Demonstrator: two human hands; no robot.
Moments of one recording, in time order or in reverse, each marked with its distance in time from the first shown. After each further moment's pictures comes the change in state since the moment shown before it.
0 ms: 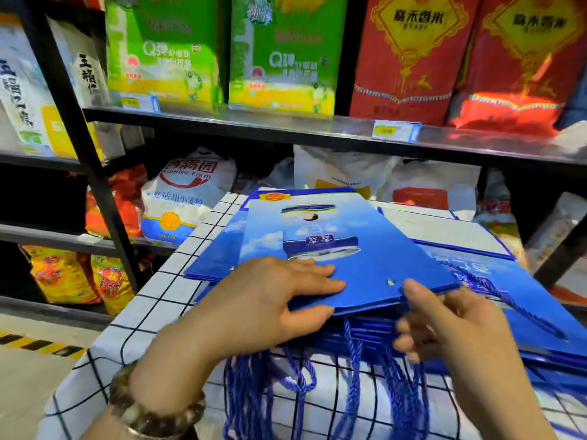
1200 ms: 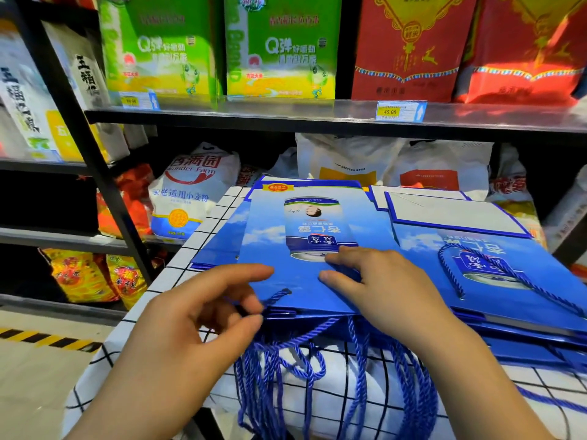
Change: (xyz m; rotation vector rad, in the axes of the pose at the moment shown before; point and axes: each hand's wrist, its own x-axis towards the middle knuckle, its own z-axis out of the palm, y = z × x) left_hand -0.067 0.028 -0.016 -0.490 0.494 -0.303; right_hand 0.036 -0.005 0.045 -1.146 -0.329 -0.416
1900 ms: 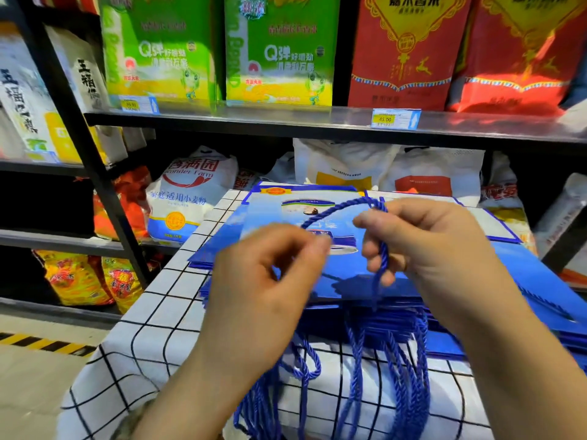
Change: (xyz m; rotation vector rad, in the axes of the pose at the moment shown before) left_hand 0.031 0.026 0.046 -0.016 0.112 0.149; right_hand -0.019 -0.013 -0.050 1.192 0.161 -0.114
